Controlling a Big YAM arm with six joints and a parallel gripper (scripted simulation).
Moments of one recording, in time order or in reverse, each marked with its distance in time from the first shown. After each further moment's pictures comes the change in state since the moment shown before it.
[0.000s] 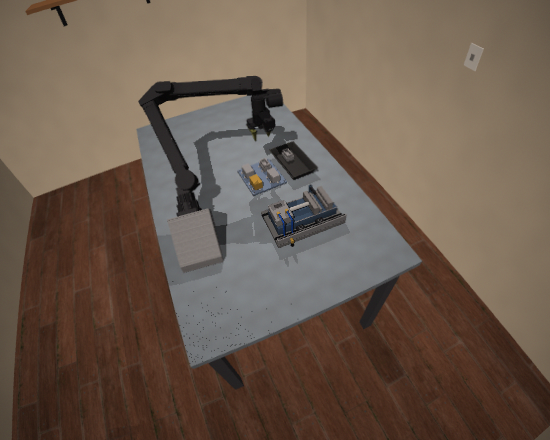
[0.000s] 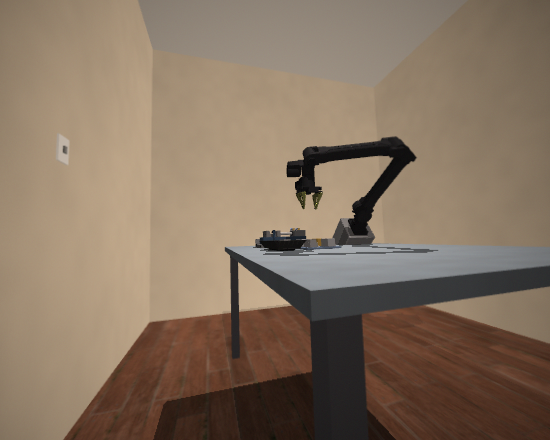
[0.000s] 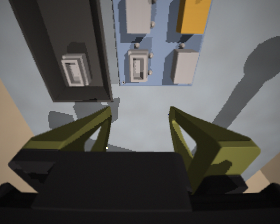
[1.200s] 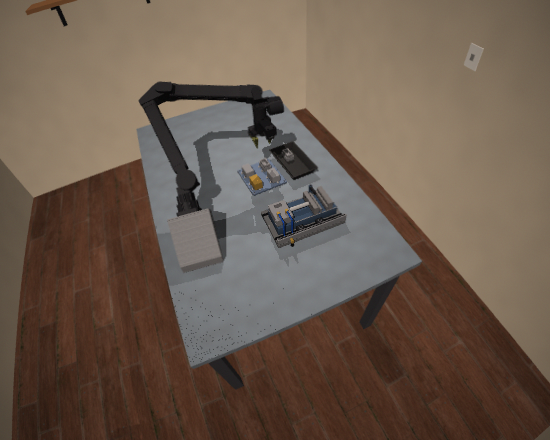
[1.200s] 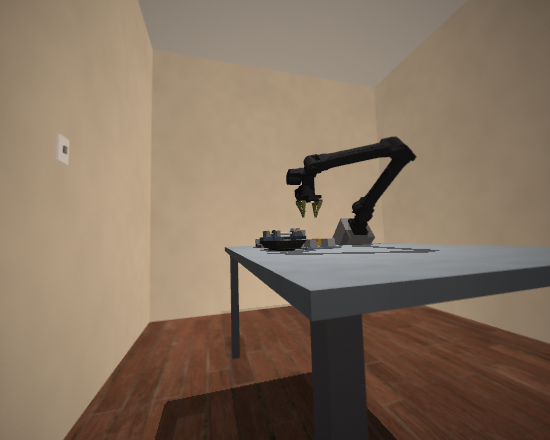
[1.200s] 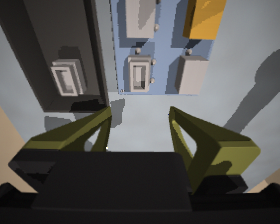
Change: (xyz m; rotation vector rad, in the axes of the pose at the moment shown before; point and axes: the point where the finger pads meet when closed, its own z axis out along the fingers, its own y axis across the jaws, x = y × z) arm -0.003 0.002 0.038 -0.003 -0.003 -0.012
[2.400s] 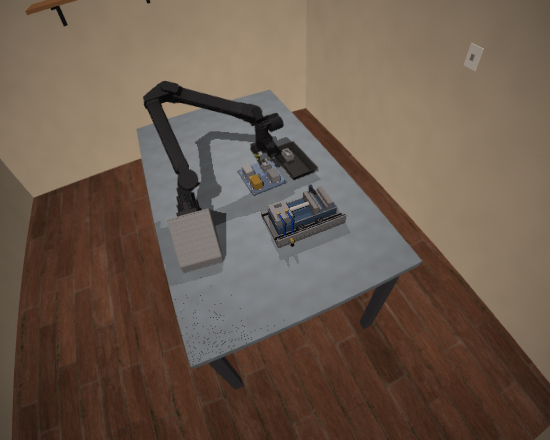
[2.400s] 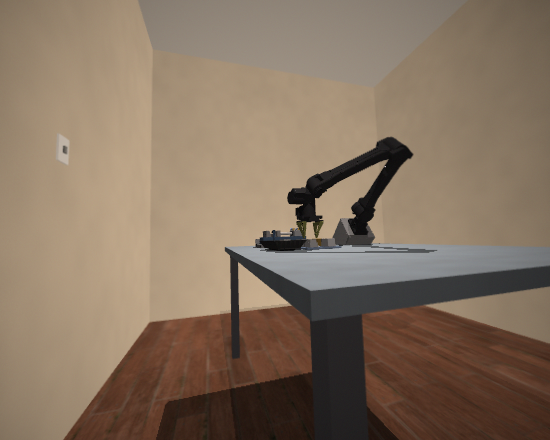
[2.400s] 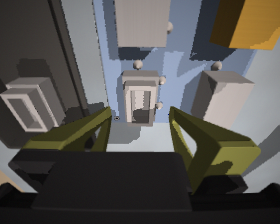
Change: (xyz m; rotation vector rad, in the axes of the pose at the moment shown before) arm 0.002 0.002 0.094 -0.003 0.002 0.008
